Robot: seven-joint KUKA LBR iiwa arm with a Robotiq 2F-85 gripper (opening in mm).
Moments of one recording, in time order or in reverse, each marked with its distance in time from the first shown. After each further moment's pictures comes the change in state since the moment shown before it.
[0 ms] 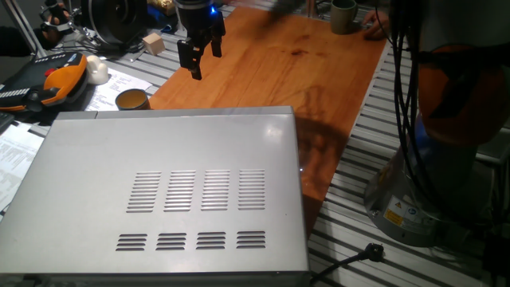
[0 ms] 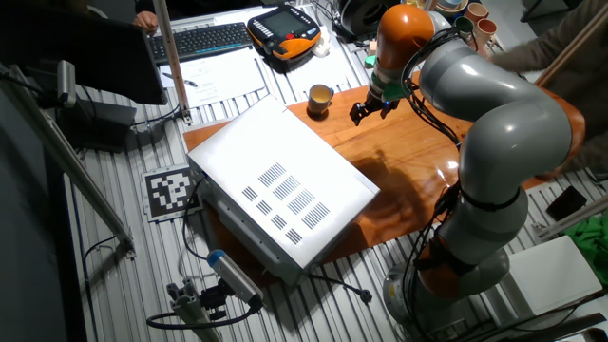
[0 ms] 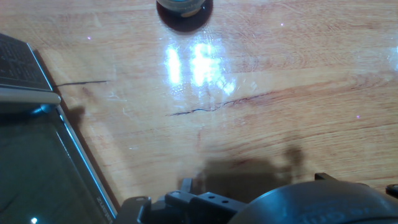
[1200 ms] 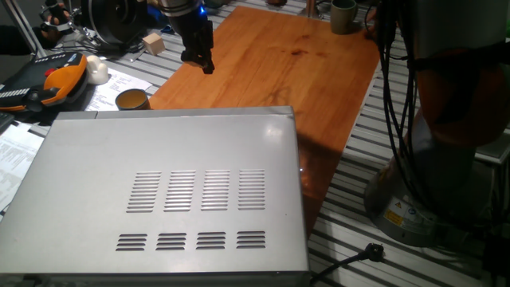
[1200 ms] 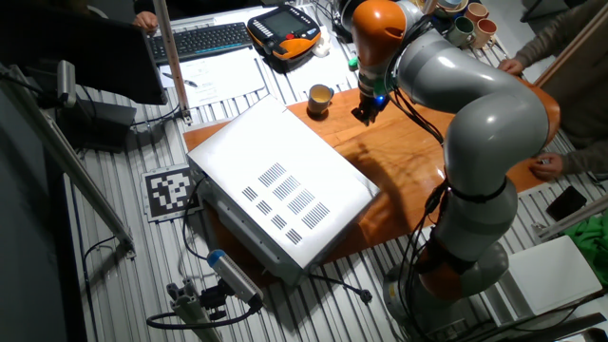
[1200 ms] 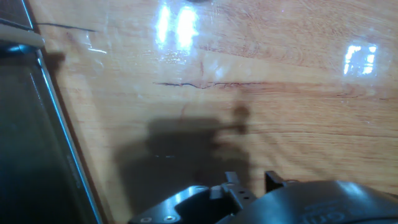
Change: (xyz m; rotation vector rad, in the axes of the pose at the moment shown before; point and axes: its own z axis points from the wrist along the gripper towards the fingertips) arm 0.000 0.000 0.000 0.132 0.117 -0.159
